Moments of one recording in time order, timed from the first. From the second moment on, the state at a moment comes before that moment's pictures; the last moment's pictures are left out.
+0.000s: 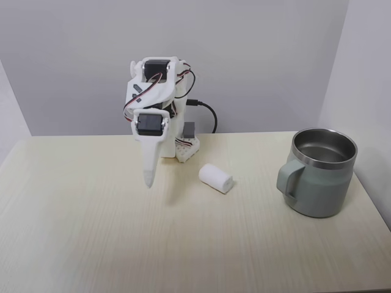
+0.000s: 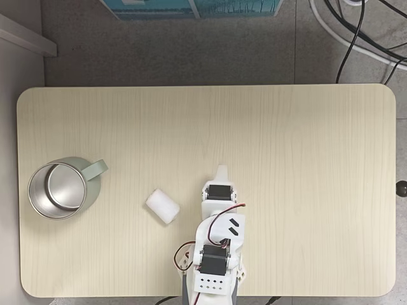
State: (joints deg) arm 0.0 -5.1 11.1 59.4 -3.6
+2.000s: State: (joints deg) arm -44.1 76.0 41.9 68.3 -75.8
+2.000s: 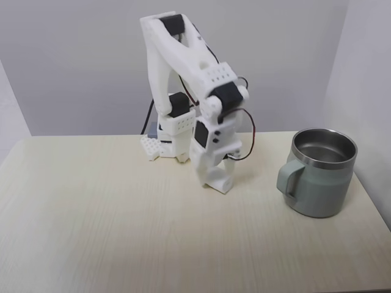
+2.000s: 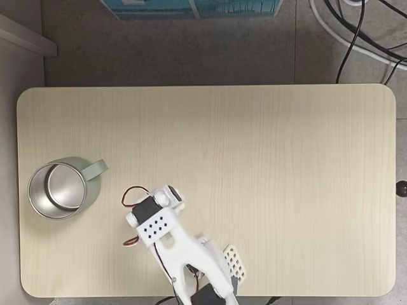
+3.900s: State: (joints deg) arm -67.0 83.1 91.5 71.5 -22.3
